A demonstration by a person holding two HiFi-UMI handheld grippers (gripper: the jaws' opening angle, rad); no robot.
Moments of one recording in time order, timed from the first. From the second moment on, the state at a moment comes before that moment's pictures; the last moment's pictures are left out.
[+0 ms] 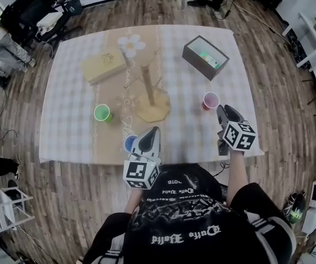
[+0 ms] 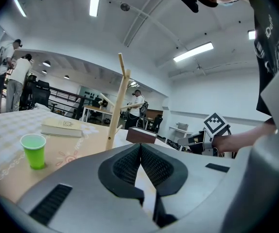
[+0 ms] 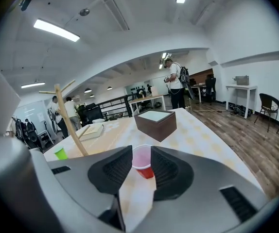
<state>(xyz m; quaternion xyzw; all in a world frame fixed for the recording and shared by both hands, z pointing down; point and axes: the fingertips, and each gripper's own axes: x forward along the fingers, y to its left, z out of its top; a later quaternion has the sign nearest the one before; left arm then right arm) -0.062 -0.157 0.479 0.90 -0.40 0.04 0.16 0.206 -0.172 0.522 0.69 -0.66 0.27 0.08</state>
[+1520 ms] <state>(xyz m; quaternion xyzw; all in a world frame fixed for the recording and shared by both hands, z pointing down) -0.122 -0.160 0.461 0.80 -0.57 0.02 0.18 0.221 -0.246 0.571 0.61 -0.71 0.27 0.22</state>
